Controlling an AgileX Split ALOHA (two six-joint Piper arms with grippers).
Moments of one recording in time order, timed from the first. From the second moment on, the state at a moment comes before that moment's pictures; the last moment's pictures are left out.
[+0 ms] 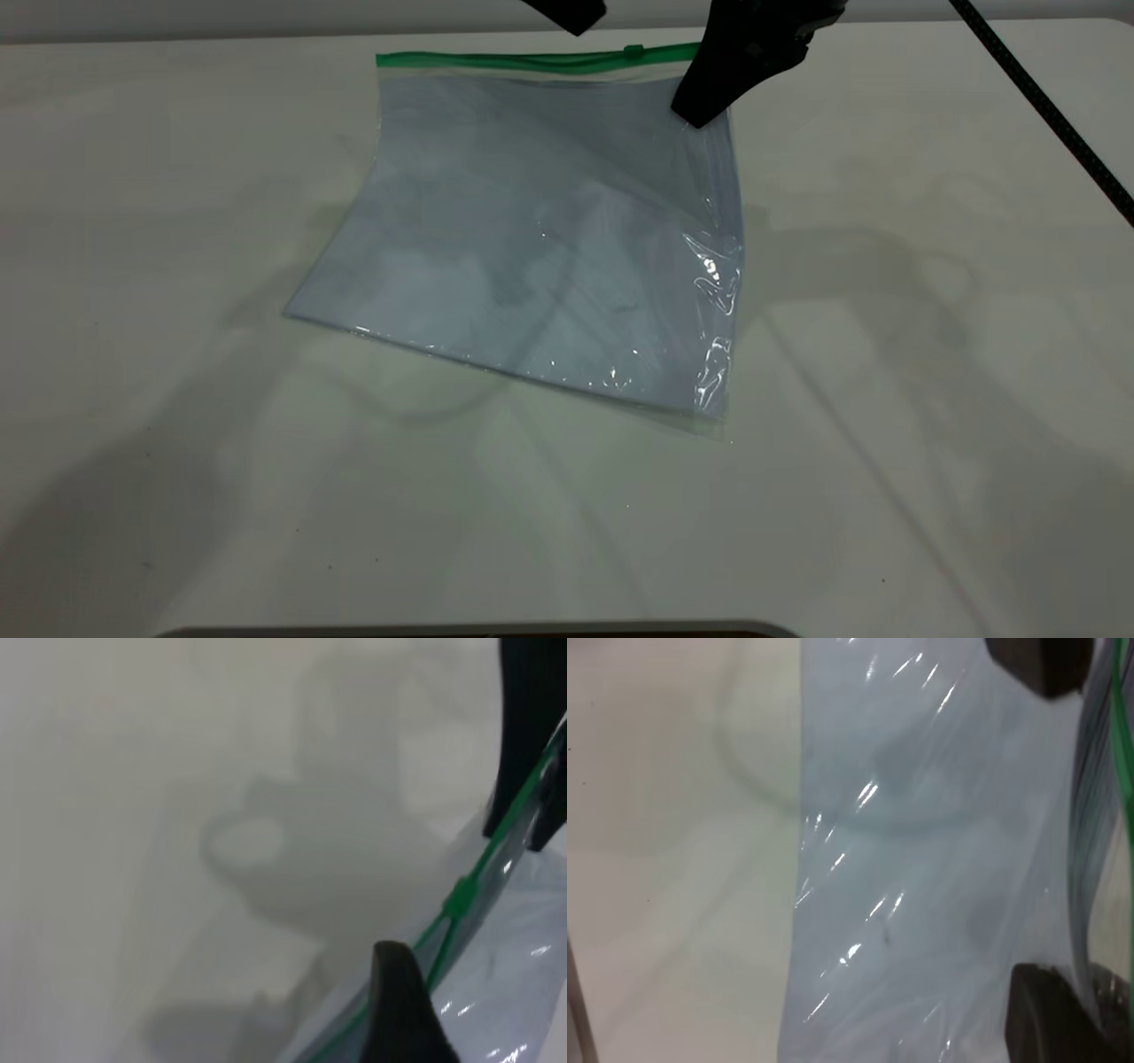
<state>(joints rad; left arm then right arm) -0.38 2.31 -1.84 -0.79 0.93 1.47 0.31 2.18 -1.48 0.72 0.81 -1.34</state>
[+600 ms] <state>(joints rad) -0.42 2.33 -1.85 -0.81 0.96 1.61 0.31 2.18 -1.48 0.75 0.88 -1.36</state>
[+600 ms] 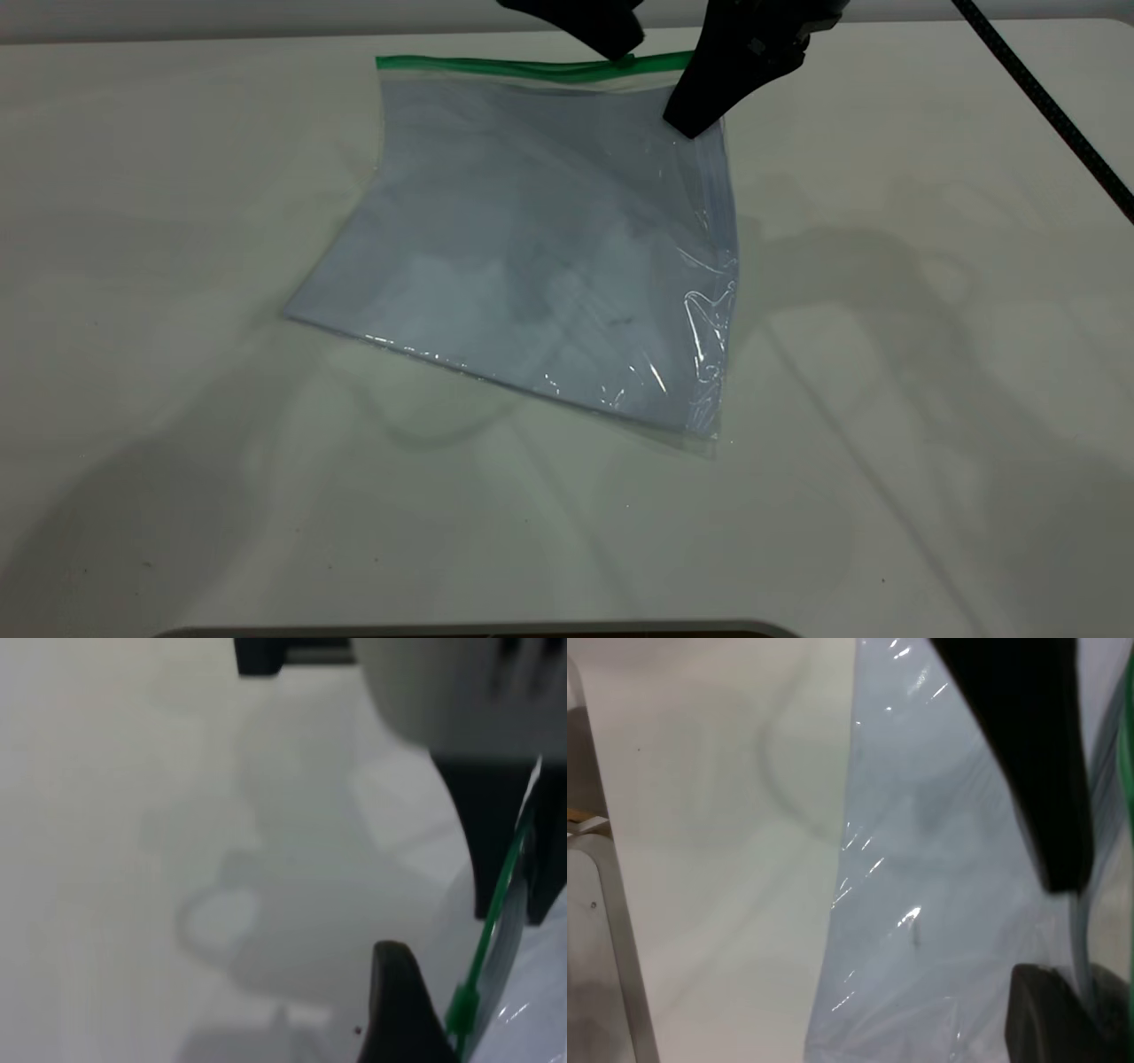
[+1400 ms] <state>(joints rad) -0.42 2.38 -1.85 -0.83 0.95 1.61 0.31 2.18 -1.48 0.76 0.89 -1.36</state>
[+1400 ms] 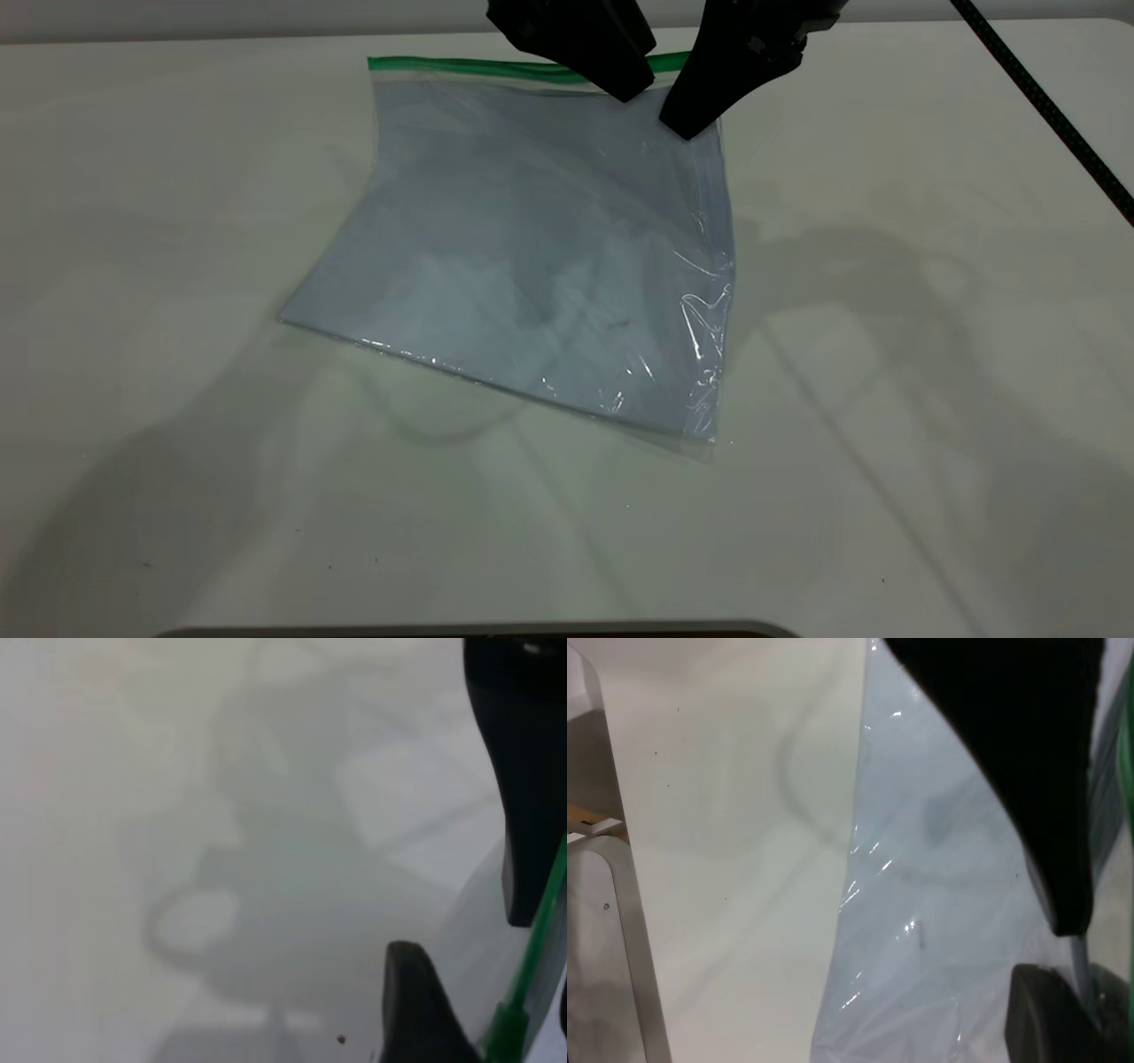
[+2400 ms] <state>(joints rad) -0.43 2.39 -1.85 -0.85 0.93 1.61 0.31 2.18 -1.48 0.74 0.86 -1.36</state>
